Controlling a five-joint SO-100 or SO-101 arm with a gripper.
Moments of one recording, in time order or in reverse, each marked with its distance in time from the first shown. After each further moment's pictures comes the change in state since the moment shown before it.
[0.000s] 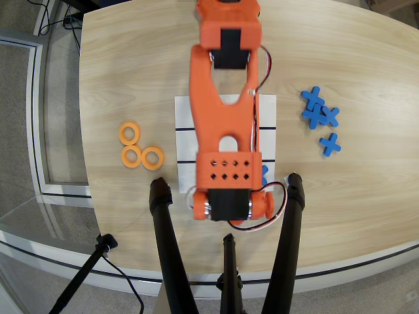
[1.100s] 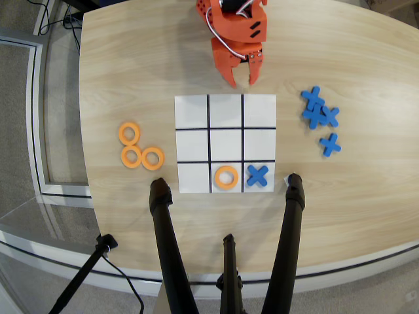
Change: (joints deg) arm -9.9 134.7 141.9 -17.4 -24.4
